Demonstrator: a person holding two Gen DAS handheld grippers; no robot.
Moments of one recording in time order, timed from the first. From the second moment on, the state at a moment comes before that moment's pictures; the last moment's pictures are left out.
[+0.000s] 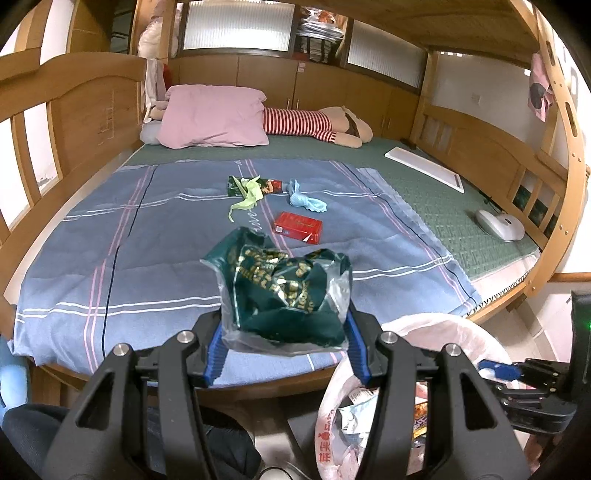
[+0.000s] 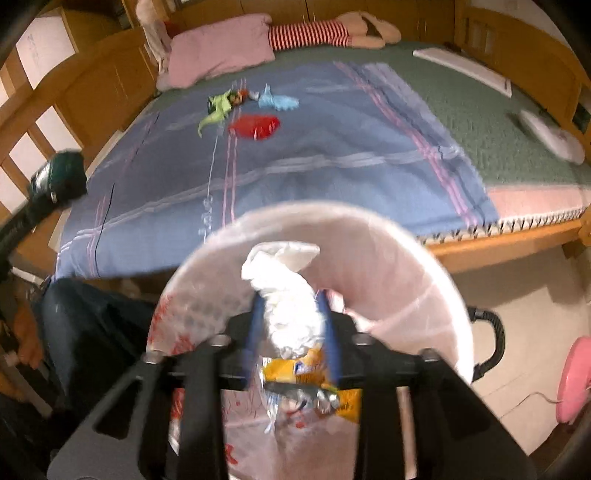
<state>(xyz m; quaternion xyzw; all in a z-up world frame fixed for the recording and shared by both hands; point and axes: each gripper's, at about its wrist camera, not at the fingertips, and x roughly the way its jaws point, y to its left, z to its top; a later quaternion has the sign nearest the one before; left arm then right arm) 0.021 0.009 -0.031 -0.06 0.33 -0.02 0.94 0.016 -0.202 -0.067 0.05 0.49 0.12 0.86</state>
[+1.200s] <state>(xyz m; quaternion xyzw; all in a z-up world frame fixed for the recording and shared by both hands) 0.047 0.010 -0.061 0.02 0.37 0.04 0.93 0.011 -0.293 -0.029 0.29 0.36 0.02 0.89</state>
